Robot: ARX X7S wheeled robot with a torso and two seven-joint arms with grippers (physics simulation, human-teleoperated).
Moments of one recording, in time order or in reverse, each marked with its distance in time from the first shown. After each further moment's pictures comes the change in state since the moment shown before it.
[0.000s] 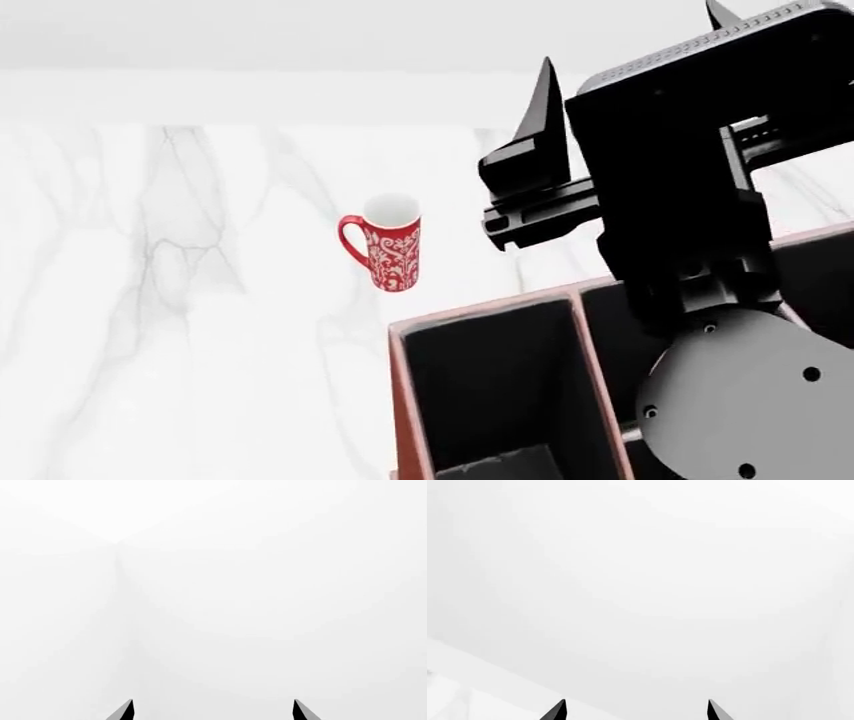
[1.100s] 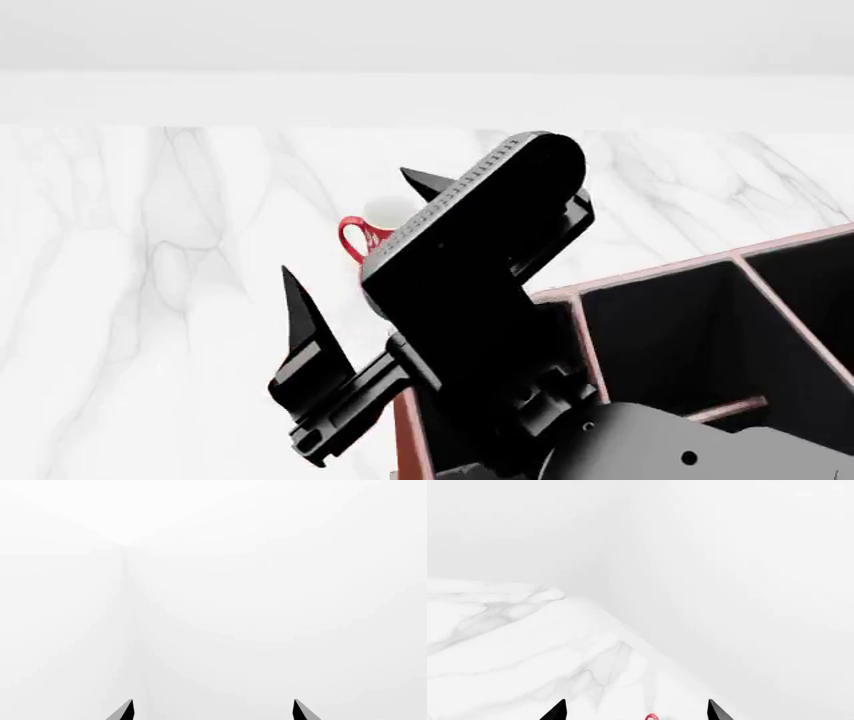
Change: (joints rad) left arm 0.012 0.001 -0.022 0.000 -0.029 0.025 -0.026; right arm -0.071 -0.083 -0.094 -0.087 0.088 -0.092 -0.357
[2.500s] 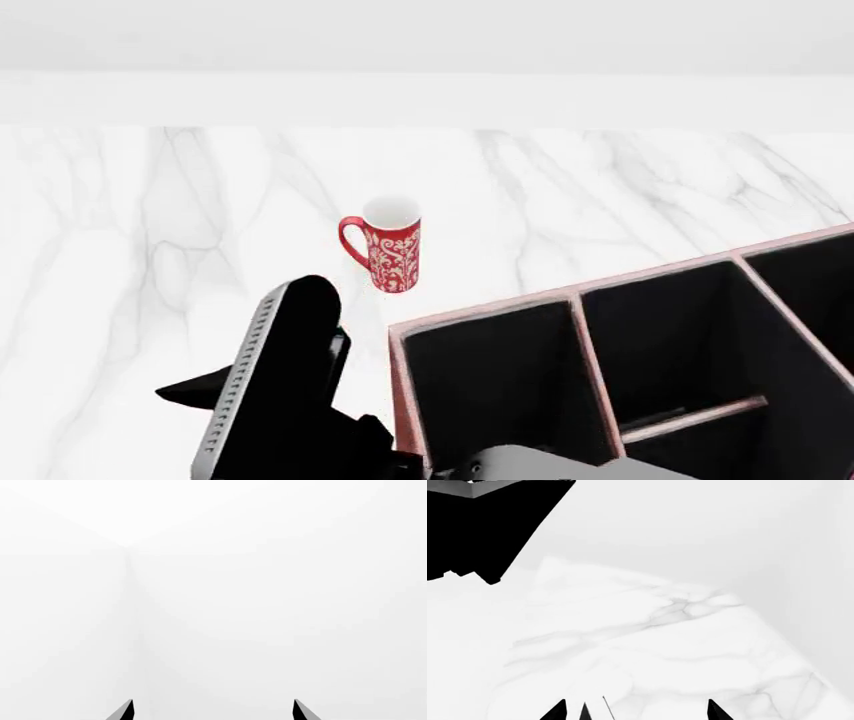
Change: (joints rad) left arm -0.003 0.000 -0.011 0.000 -0.009 0.002 -0.002; right arm -0.066 -0.161 -0.153 0.119 -0.093 -0.141 -0.574
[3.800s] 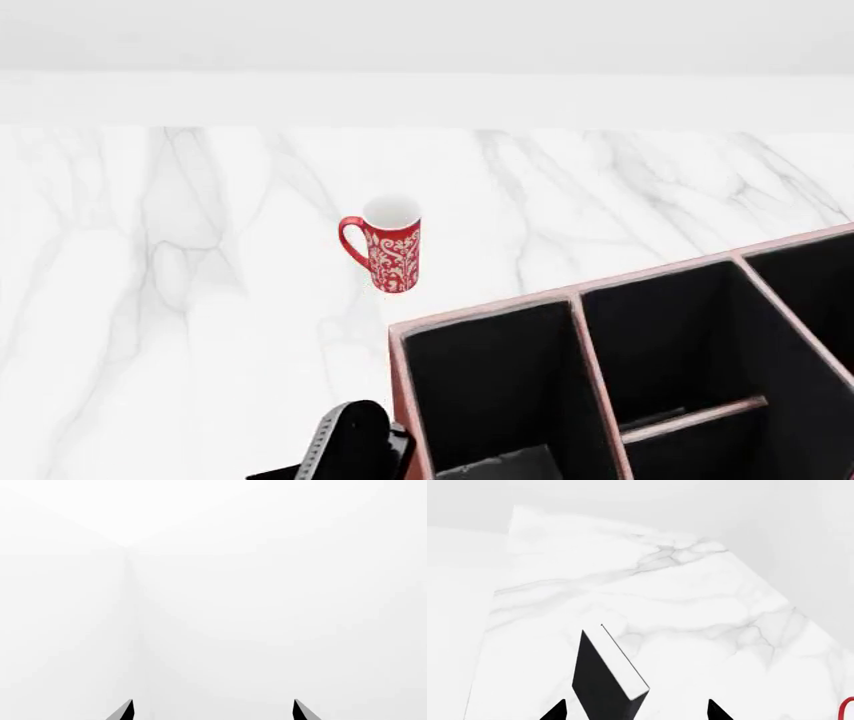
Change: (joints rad) left arm -0.032 0.000 0.024 0.000 0.029 -0.031 0.006; right arm -0.170 0.082 -0.090 -0.033 -0.137 0.000 0.133
